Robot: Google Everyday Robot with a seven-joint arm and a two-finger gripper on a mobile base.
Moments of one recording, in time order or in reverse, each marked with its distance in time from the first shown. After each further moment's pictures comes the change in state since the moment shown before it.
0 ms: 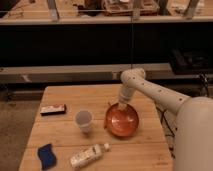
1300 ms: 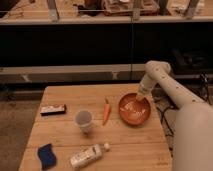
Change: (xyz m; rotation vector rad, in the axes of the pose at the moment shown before) arm 0.142 -0.052 -0.045 0.067 -0.020 0.395
